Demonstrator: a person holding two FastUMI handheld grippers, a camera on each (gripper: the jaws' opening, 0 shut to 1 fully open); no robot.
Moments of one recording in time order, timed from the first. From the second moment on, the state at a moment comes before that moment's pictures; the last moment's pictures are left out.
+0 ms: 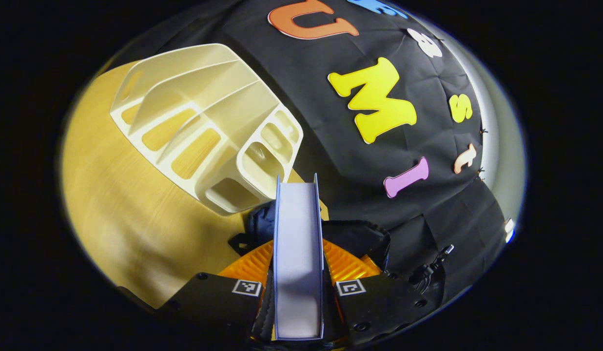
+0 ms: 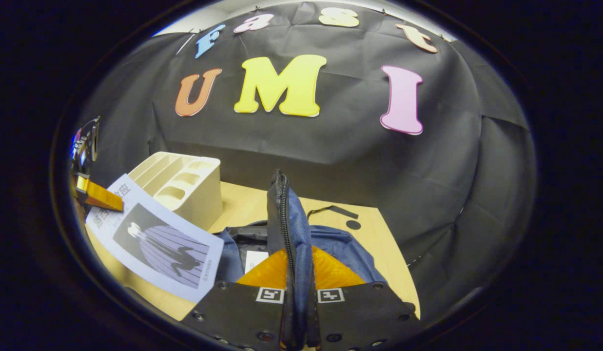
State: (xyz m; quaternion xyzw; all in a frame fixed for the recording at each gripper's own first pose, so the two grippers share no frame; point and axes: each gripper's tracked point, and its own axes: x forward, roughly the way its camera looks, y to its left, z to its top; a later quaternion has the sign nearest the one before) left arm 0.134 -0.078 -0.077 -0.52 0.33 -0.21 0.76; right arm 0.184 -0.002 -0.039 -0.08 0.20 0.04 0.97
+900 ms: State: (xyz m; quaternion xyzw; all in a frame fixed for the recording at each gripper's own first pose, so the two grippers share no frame) left arm 0.172 -0.194 -0.137 -0.50 0.30 -0.19 0.79; right arm 0.172 -0.019 -0.001 -0.07 0.15 0.04 0.99
